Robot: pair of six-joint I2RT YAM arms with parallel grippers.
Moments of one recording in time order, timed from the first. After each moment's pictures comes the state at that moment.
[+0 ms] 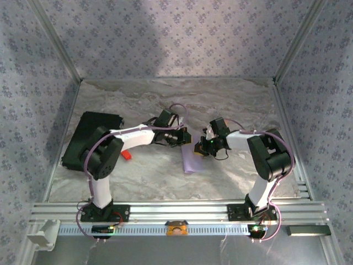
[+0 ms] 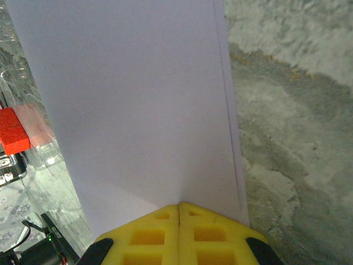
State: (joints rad) left arm -0.71 1.88 1.15 -0.11 0.57 -0.85; right arm 0.39 1.75 0.80 -0.16 -0.63 0.66
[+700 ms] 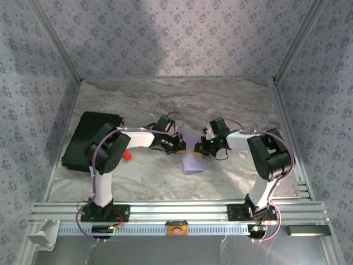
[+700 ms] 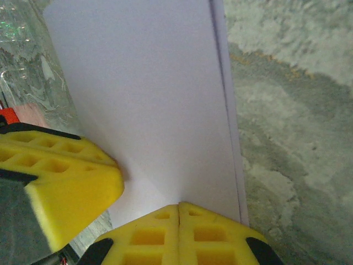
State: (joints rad) left arm -0.67 1.96 1.06 -0.07 0.60 -0.85; right arm 0.39 1.75 0.79 -0.15 -0.63 0.66
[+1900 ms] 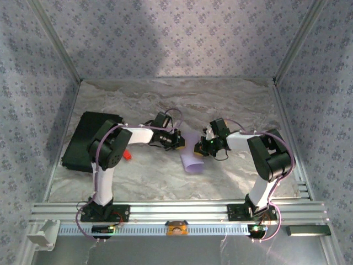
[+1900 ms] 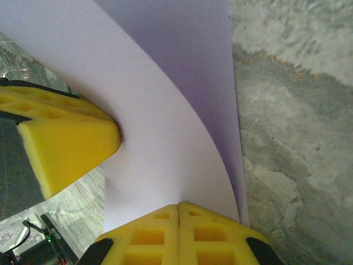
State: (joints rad) left arm -0.62 2.03 1.13 -0.07 0.66 -0.79; right arm 0.39 1.74 0.78 -0.13 -0.62 0.66
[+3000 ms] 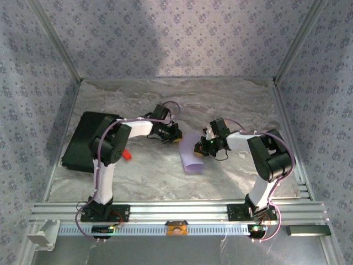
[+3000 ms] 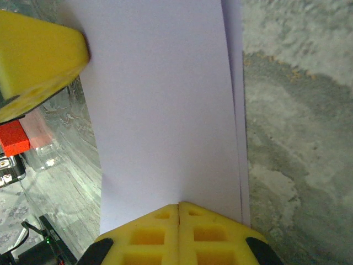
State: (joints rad) left arm -0.55 2.09 1.27 -0.19 0.61 -0.78; right arm 0.39 1.74 0.78 -0.14 -0.62 0.66
